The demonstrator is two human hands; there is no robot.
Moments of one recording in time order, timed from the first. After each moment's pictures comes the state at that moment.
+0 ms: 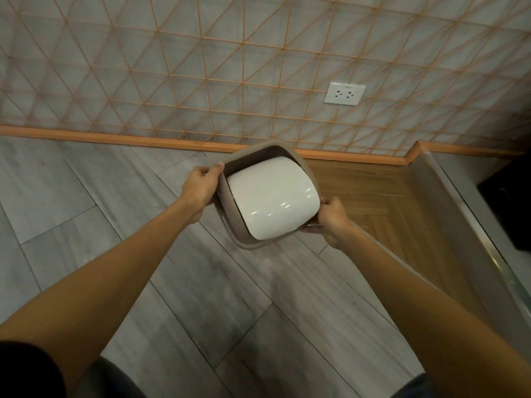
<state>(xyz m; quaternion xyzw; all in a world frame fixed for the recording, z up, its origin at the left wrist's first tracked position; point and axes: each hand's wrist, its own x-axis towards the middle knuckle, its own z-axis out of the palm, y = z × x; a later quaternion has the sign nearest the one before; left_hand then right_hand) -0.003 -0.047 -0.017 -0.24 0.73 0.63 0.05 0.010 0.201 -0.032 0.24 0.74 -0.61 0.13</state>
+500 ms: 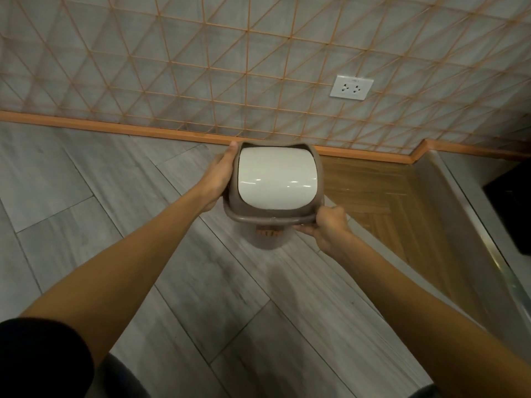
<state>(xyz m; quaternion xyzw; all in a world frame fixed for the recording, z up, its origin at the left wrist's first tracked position) -0.013 -0.019 -0.005 -0.15 0.72 0.67 0.12 0.015 0.192 -0.046 0.34 0.65 -0.68 0.11</state>
